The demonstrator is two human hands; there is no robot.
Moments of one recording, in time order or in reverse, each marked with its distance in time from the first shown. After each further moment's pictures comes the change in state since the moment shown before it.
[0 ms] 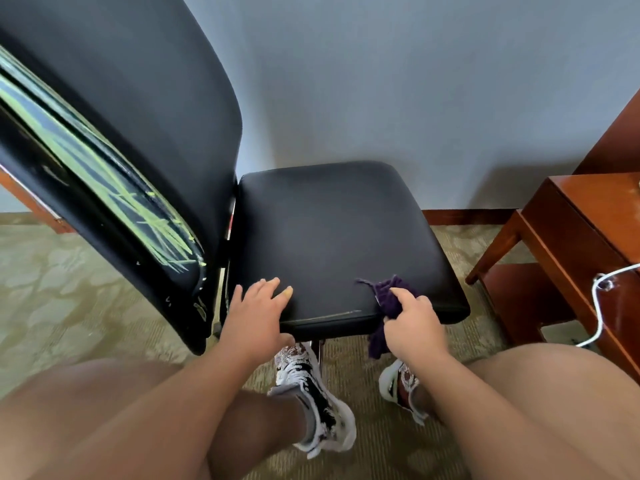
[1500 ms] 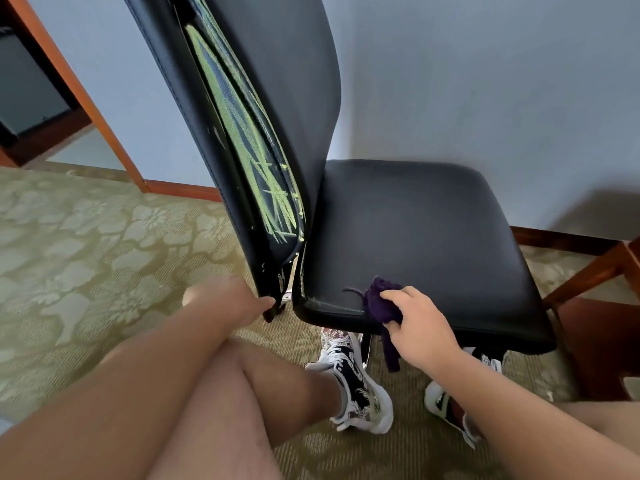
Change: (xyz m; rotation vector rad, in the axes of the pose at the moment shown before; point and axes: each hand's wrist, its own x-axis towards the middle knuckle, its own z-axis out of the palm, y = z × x) left_hand -0.057 -0.128 -0.058 0.042 -0.313 -0.627; right_hand -0.016 -0.076 0.052 -0.131 -0.138 -0.546
